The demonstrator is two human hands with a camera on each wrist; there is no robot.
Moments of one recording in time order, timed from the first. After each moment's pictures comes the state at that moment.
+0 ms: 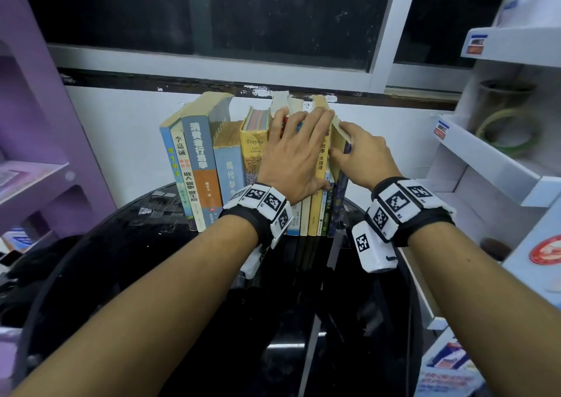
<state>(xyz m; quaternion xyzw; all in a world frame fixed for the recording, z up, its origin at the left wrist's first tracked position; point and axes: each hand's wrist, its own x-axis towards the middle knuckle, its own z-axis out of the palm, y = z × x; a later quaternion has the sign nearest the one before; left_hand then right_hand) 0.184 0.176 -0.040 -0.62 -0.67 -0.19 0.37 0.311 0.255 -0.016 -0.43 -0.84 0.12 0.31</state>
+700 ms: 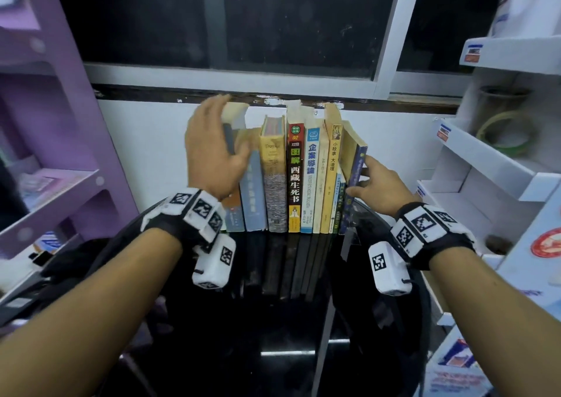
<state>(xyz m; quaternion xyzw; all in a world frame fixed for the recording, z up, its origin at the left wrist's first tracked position) 0.098 0.084 -0.029 -0.50 -0.65 -0.50 0.27 0.342 0.233 -0.041 -0.42 -0.83 0.27 0.25</state>
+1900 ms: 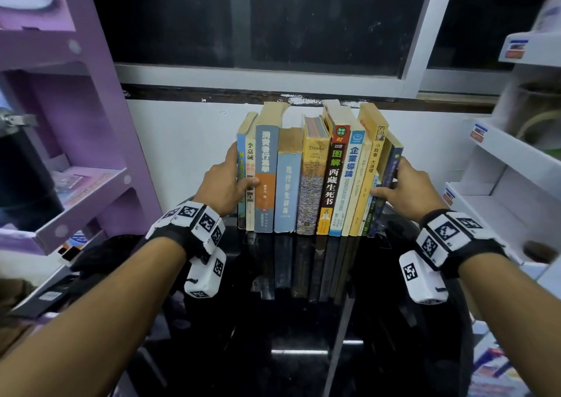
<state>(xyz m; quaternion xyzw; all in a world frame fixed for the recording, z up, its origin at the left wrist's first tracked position) 0.043 0.067 -0.068 -0.52 -0.77 -0.38 -0.02 0.326 0.234 -0.050 -0.46 -0.82 0.20 0.27</state>
